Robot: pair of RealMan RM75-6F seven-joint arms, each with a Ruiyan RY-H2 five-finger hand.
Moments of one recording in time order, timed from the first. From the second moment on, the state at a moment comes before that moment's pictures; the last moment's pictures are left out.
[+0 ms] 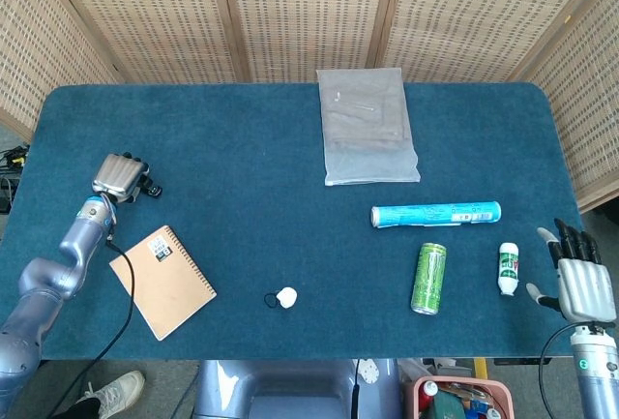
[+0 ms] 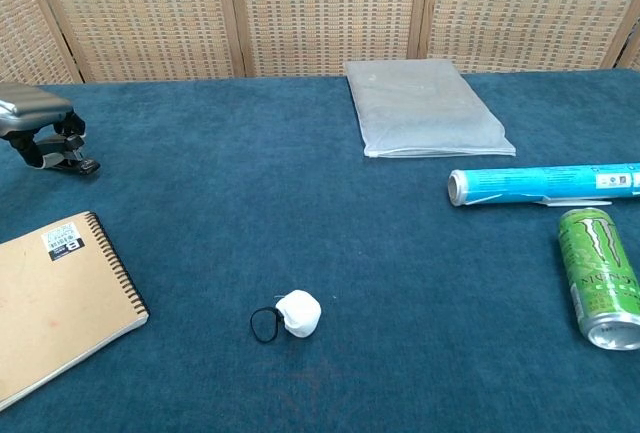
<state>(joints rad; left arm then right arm) -0.82 -1.76 -0.02 -0.31 1.47 0.62 -0.20 0.13 -1.23 0.12 -1.46 -1.32 1.36 -0.10</state>
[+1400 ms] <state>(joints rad) -0.54 -1.18 0.12 -1.38 1.62 1.19 0.22 0.11 -1.19 0.10 -1.51 -1.42 1.43 -0.04</state>
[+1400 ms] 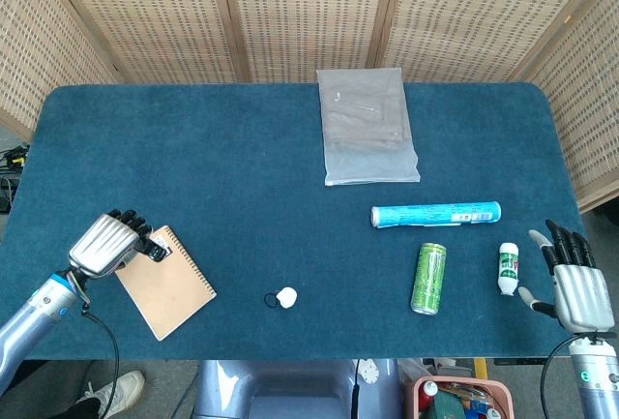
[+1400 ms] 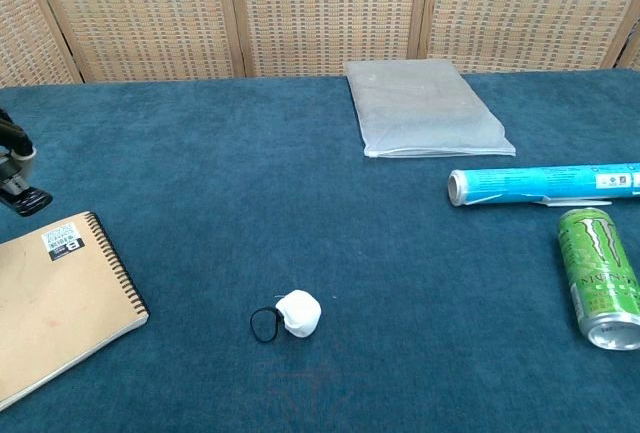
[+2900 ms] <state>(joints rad) -0.52 -1.27 0.12 -1.48 1.56 0.99 0.51 0.09 -1.16 0.10 -1.54 -1.46 1.49 0.01</state>
